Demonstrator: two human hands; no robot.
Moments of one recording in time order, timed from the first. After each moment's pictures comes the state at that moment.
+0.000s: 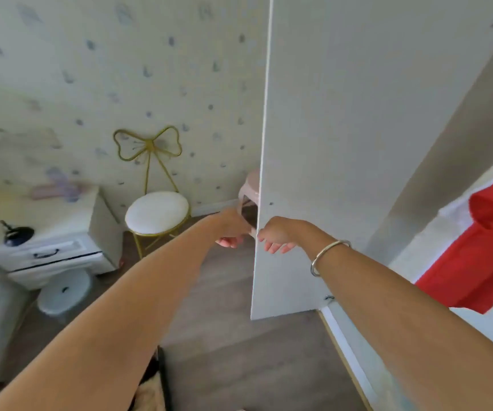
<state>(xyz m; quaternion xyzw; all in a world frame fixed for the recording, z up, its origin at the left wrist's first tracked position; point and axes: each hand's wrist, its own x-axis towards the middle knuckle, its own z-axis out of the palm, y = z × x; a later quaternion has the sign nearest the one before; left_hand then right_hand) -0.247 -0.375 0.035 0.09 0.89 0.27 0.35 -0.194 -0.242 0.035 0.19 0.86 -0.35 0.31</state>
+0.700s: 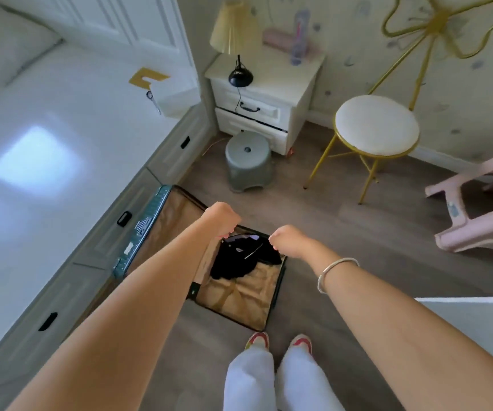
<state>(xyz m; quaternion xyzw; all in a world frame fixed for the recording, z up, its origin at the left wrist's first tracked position) -0.185 -0.844 -0.177 -0.37 0.81 0.37 0.26 -0.233 -0.681 -0.217 -0.11 0.84 -0.23 0.48</state>
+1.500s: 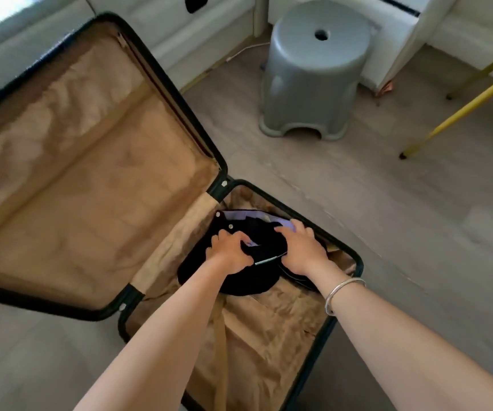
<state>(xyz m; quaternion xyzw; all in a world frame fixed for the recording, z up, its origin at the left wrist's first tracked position) -0.201 -0.900 -0.775 -0.40 0.80 0.32 0.33 -0.312 -0.773 -0.792 -0.34 0.86 -0.02 0.37</state>
